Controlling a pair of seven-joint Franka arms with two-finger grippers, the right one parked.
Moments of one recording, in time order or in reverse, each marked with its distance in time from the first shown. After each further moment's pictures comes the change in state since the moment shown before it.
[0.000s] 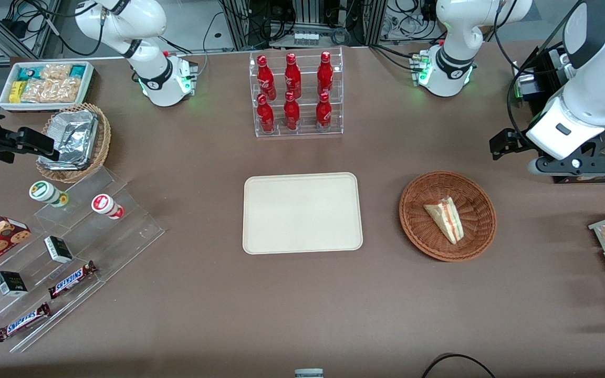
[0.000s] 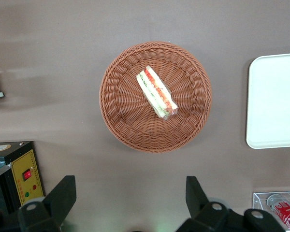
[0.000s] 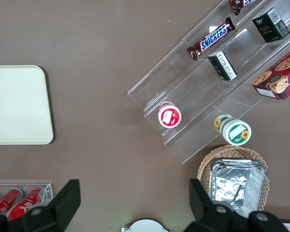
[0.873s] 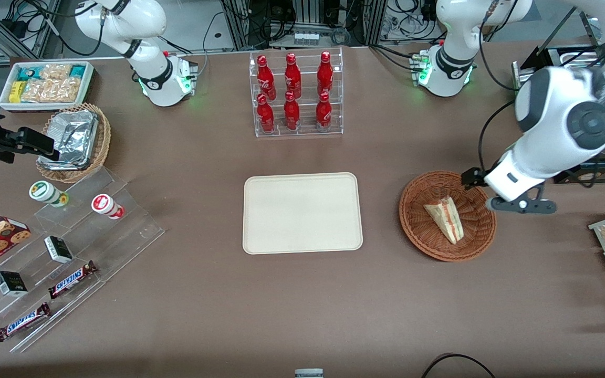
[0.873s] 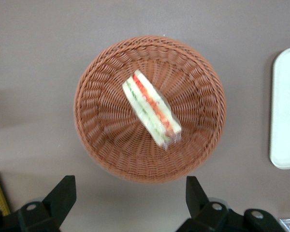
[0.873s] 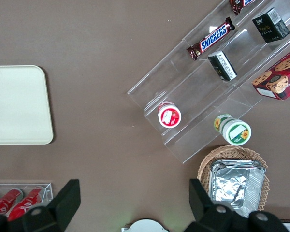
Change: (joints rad) arm -0.001 0.108 -0.006 -0.277 -0.001 0.380 0.035
